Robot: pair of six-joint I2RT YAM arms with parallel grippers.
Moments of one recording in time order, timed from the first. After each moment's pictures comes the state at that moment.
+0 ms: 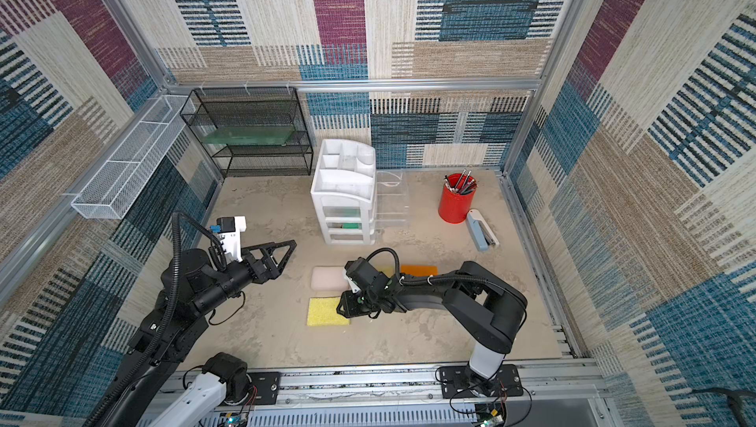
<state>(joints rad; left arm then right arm) -0.37 0.61 0.77 -0.39 0.29 -0.62 0.96 1.72 0.82 -0.04 -0.32 0.74</state>
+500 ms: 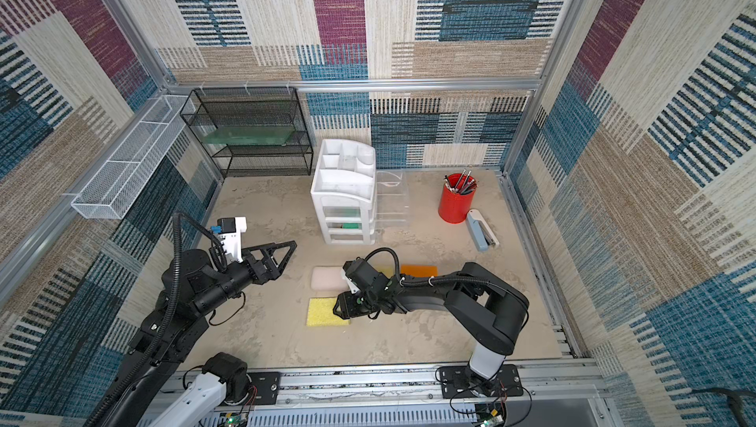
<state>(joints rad) -0.37 0.61 0.77 -0.39 0.30 -0.62 0.96 1.71 0.81 -0.04 -0.31 0.72</state>
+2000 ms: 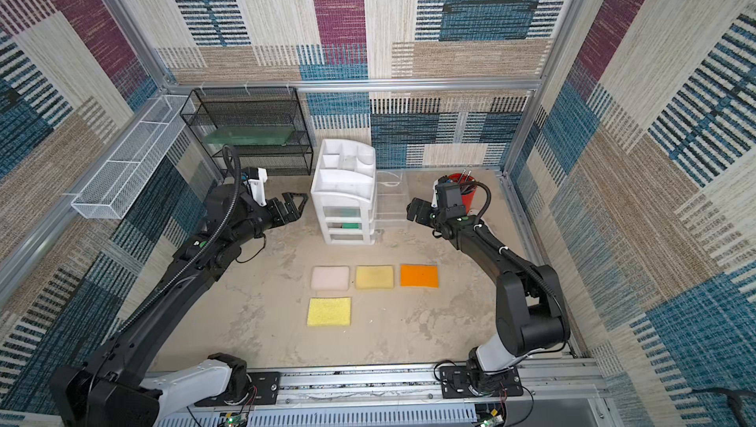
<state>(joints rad) -0.28 1.19 1.12 -0.32 0.20 -0.52 0.19 1.57 1.06 -0.20 -0.16 0.50</state>
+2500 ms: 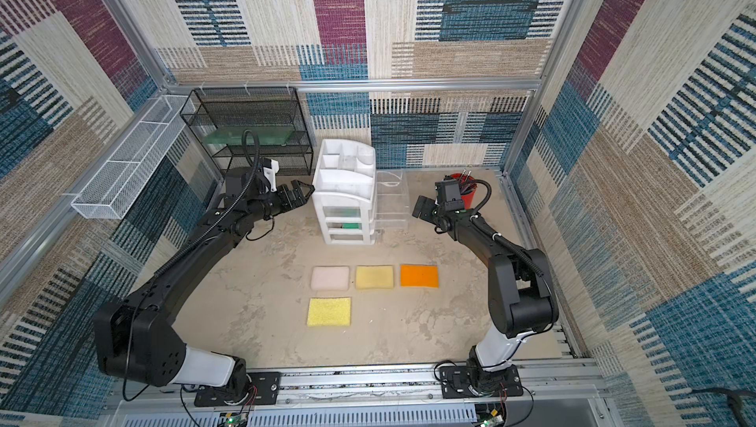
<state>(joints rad) -0.20 1.46 1.25 -0.30 0.33 -0.53 0.18 1.67 1.14 -0.24 -0.04 0.51</state>
